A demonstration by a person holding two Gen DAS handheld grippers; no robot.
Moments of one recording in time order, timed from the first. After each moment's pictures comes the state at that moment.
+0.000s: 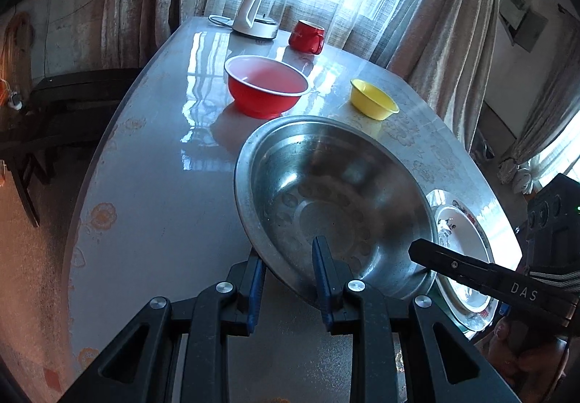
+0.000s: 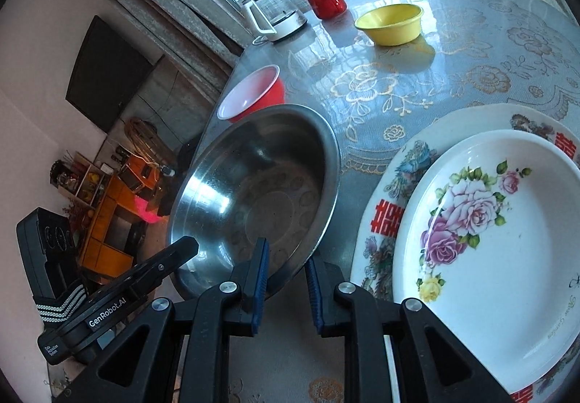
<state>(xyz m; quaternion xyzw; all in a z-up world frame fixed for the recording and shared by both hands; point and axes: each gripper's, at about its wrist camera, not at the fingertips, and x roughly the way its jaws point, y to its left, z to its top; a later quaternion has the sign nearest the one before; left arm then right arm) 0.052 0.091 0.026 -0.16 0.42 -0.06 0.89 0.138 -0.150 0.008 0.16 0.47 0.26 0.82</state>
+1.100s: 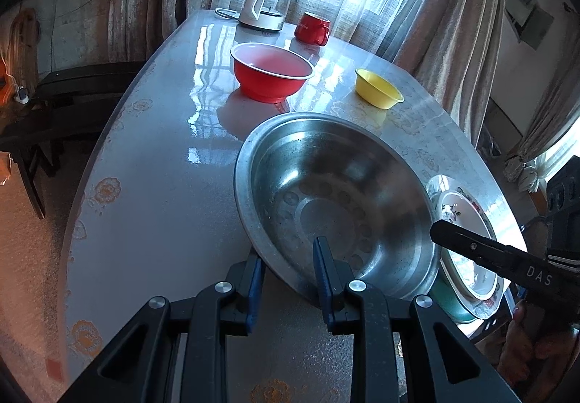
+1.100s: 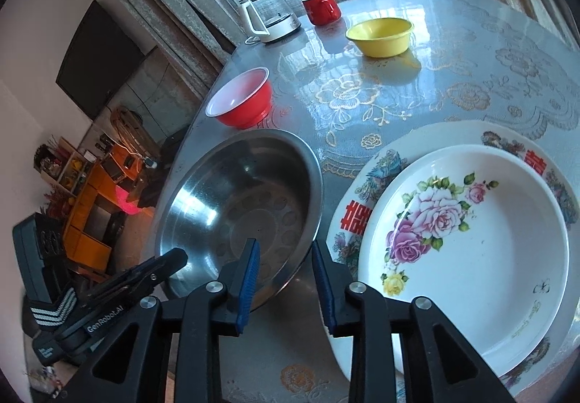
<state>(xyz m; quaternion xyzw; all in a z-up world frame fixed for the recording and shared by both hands) 0.043 0.085 0.017 -0.15 0.43 -0.05 0.89 0.131 -0.157 0.020 0.11 0.47 0.24 0.84</state>
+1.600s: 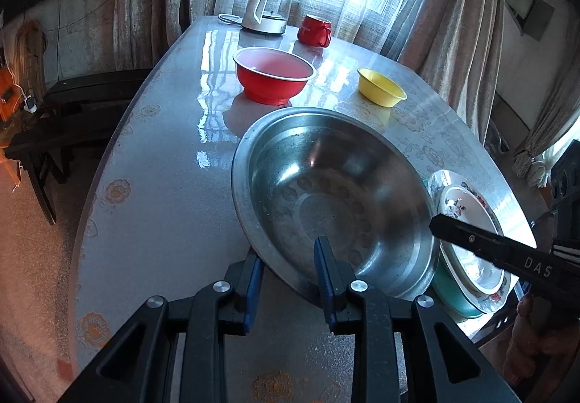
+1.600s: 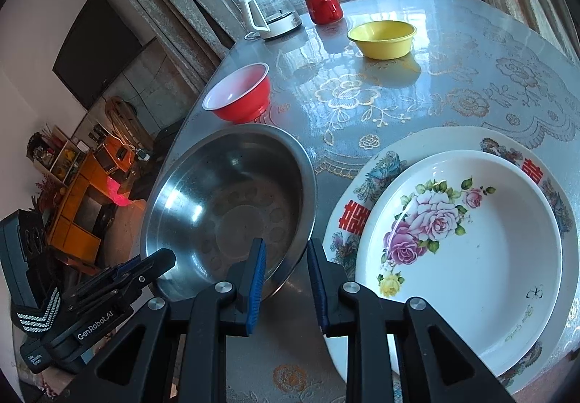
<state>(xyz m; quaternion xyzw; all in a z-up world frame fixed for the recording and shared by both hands) 0.036 0.078 0.020 -0.13 0.43 -0.04 0.89 0.134 -0.155 0.019 0.09 0.47 0.23 0.85</state>
